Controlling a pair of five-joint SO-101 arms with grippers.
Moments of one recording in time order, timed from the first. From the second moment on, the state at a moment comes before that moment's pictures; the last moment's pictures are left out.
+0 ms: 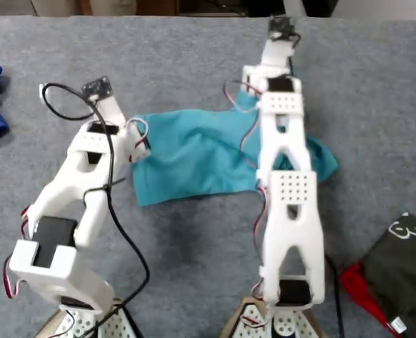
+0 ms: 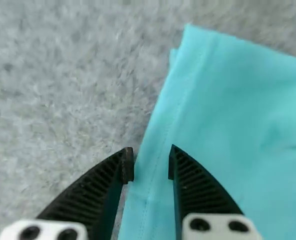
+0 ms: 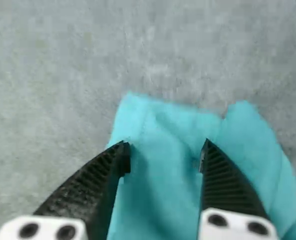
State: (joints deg) left arm 3.3 6.5 25.0 44.2 19.8; right arm -3.1 75.5 -69.1 51.6 -14.9
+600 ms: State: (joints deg) left arm 3.3 6.5 24.9 44.2 19.8; right arm 1.6 78.7 -82.1 69.0 -8.6
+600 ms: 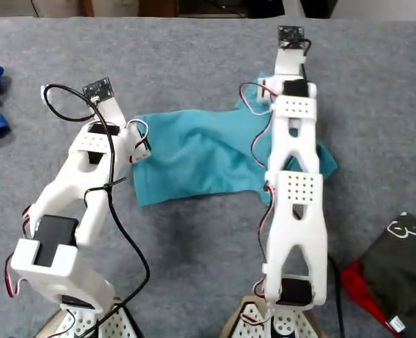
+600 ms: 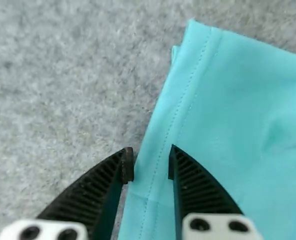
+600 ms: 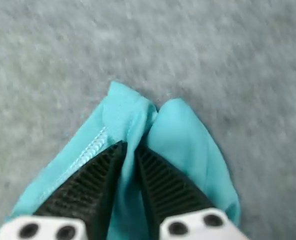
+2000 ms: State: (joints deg) left arm -9.8 6.5 23.5 43.8 27.4; right arm -5.5 10.8 -92.4 101.5 -11.3
